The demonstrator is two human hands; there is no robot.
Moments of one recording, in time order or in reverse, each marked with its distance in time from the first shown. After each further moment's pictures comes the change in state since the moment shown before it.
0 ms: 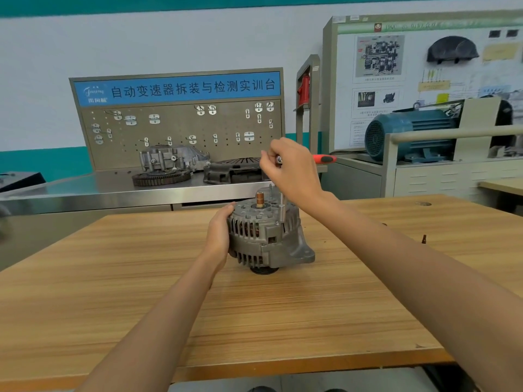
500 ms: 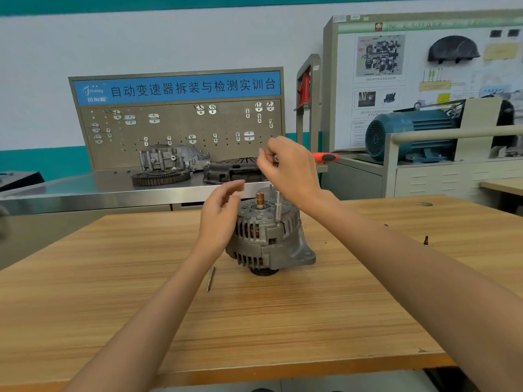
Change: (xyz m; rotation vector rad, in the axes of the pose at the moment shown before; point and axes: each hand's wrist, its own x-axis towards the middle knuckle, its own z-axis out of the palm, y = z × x) left_hand -0.014 0.034 0.003 0.353 -0.003 0.537; right_hand 0.002 -0.002 0.004 -0.046 0.069 -0.059
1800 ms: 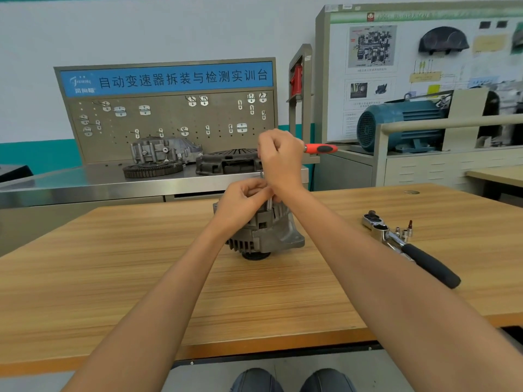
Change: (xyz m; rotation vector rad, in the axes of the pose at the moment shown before) left_hand -0.011 0.026 0.026 -0.043 -0.362 -0.045; right_hand -0.009 -0.025 -0.001 0.471 0.183 0.332
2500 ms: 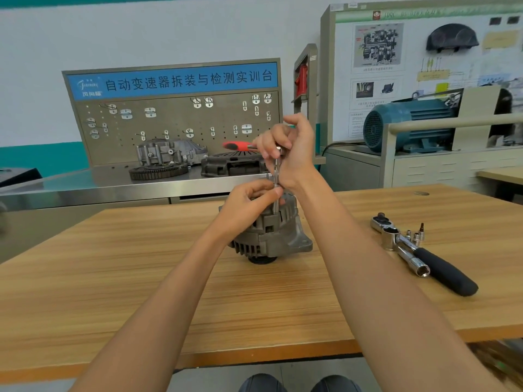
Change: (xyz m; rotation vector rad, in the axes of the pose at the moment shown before) left_hand 0.001 -0.003 -0.006 -0.030 -0.067 -0.020; right_hand 0.022 0.004 -0.004 0.850 -0.331 0.415
